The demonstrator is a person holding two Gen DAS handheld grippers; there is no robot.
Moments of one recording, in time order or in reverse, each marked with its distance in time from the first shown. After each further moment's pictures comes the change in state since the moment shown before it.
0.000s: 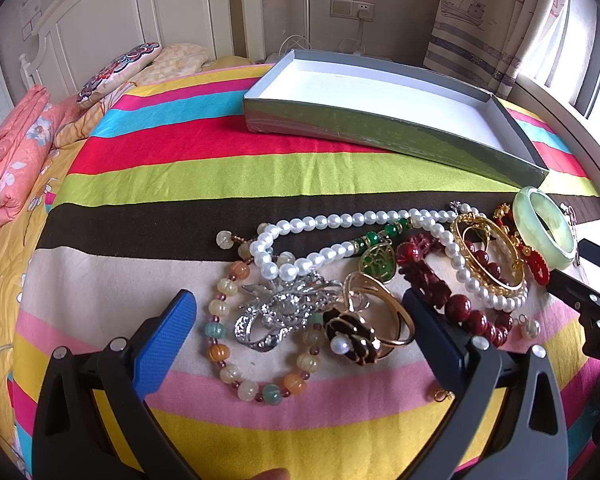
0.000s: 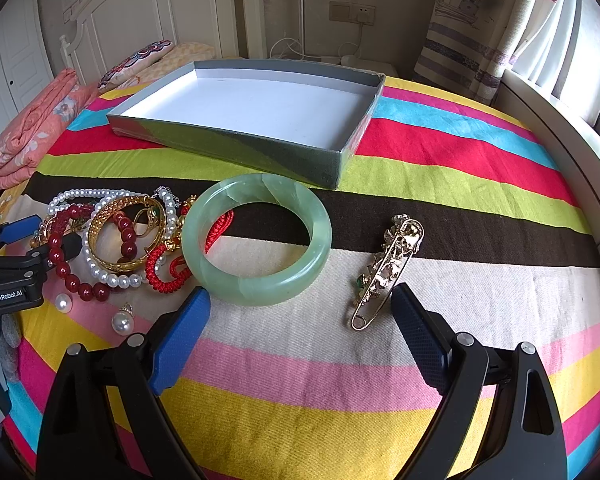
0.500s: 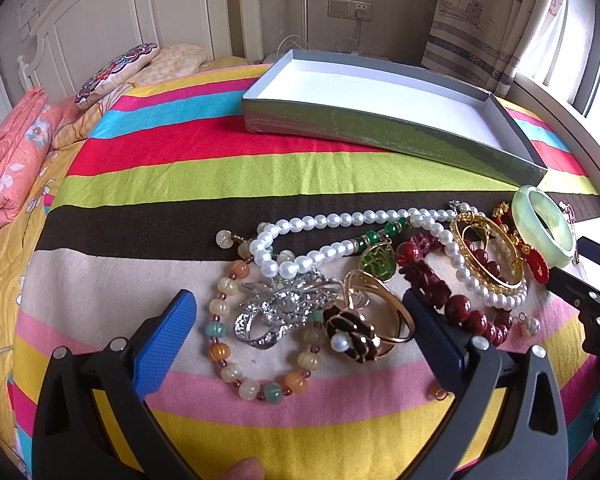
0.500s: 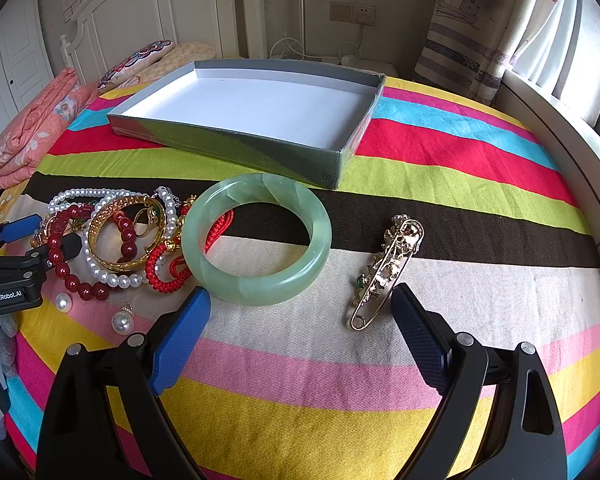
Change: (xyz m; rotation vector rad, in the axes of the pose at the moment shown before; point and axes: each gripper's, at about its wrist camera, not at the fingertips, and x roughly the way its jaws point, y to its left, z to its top) left arm 0.000 -0.001 0.001 0.004 0.000 -0.006; right arm 0.001 0.002 0.000 0.000 -0.002 -0.003
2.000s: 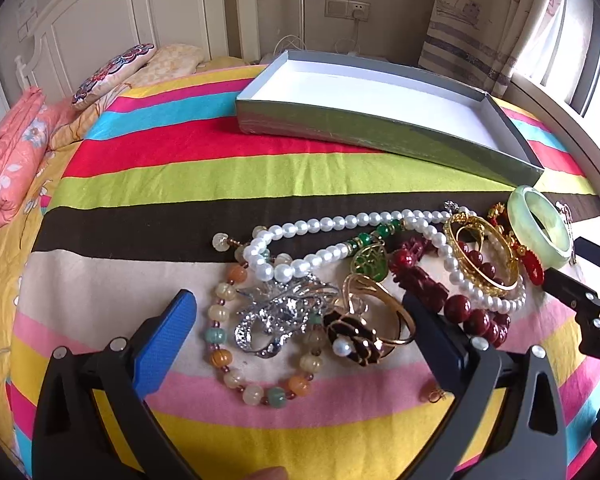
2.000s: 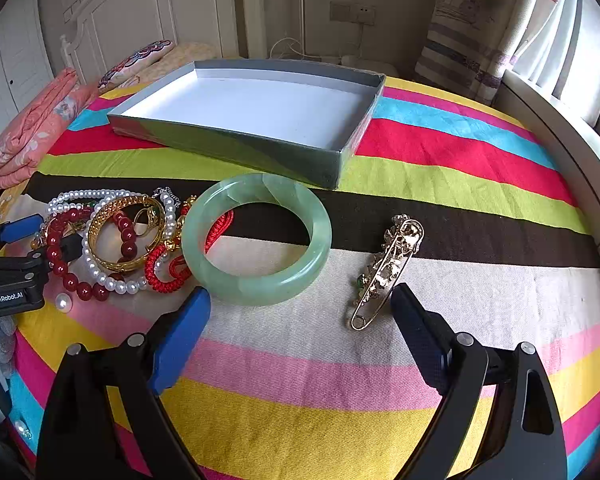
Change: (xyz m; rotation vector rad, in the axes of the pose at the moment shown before) left arm 0.001 -0.014 0.002 0.012 0.002 0.004; right arm -0.016 -0.052 -0.017 0.003 -0.001 0.008
